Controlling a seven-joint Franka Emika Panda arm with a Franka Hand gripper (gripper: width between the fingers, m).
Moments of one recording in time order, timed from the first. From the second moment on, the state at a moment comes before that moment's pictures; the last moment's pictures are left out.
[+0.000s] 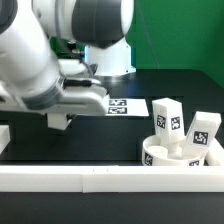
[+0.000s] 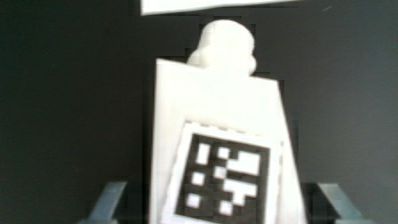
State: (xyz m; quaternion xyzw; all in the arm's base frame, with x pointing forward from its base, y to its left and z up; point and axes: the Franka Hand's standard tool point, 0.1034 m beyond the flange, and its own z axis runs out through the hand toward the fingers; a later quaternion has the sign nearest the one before) arm 0.494 -0.109 0.043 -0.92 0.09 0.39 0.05
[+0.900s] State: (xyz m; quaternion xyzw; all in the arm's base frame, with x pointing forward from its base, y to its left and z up) arm 0.543 -0.071 0.083 -0.97 0.11 0.21 0.02
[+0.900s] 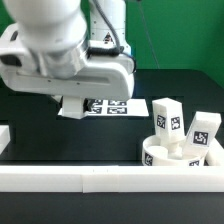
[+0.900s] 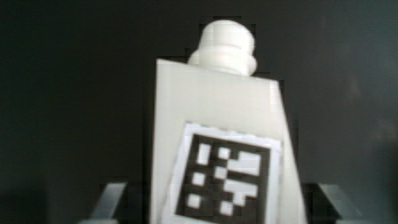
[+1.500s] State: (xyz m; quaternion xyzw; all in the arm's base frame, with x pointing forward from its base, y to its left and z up) arm 0.568 -0.065 0.099 -0.99 0.10 -0.05 -0.02
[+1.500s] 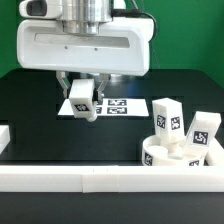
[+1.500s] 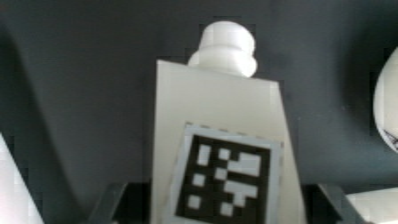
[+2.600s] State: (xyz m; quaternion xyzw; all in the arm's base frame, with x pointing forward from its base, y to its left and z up) arm 0.591 0.006 0.103 -0.97 0.04 -0.23 -0.05
